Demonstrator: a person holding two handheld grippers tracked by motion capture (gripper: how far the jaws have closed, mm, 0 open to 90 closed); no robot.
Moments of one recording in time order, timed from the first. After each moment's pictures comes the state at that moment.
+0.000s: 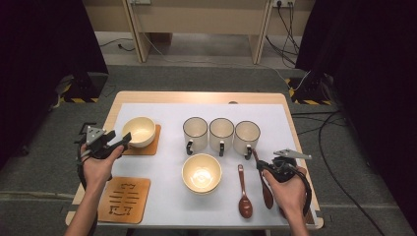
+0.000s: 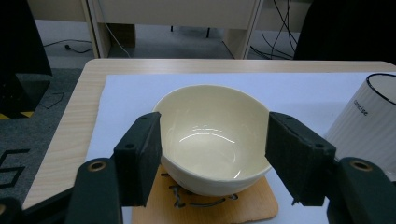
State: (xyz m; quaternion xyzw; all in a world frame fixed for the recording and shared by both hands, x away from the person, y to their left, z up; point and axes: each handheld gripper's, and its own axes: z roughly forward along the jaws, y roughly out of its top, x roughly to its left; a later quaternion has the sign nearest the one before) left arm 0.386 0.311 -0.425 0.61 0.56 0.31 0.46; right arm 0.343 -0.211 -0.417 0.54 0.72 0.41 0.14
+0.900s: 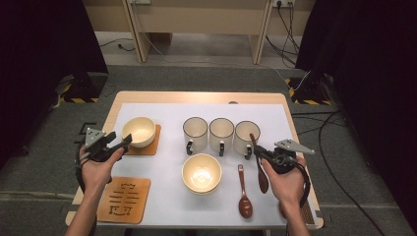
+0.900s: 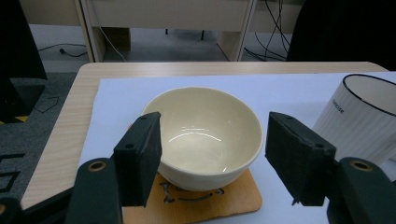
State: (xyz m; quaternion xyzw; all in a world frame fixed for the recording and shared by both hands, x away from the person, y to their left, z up) left arm 0.374 0.305 -0.416 0.62 0.55 0.31 0.47; right arm 0.354 -0.203 -0.394 0.50 0.70 0.47 0.19
